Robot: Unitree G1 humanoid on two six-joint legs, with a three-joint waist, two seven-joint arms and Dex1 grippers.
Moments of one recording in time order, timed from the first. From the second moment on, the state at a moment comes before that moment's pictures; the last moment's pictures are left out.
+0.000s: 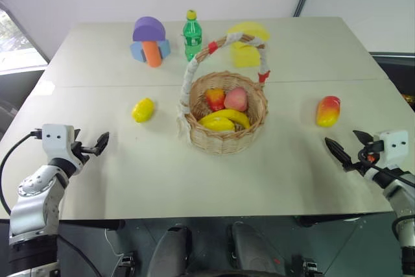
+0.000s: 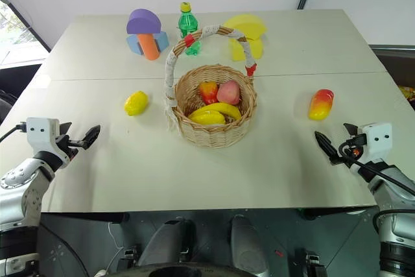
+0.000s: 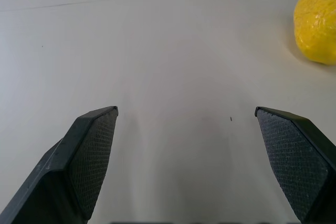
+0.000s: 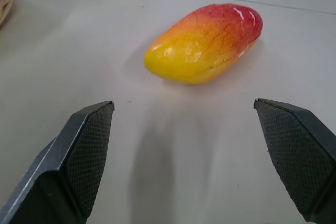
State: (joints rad) left arm -0.05 0.54 0.41 0.01 -0.34 0.36 -0.43; right arm 0.05 -0.65 -0.47 0.05 0.42 0.20 0.65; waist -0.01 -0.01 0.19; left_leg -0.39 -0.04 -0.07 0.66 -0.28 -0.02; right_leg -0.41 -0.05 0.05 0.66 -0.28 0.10
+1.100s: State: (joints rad) left arm -0.36 0.55 0.19 -0.06 -0.35 0.58 -0.44; right arm 0.06 -0.72 -0.40 -0.59 0.66 0.52 0.68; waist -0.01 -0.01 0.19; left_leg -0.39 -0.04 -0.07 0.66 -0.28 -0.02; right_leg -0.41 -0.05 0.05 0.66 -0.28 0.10
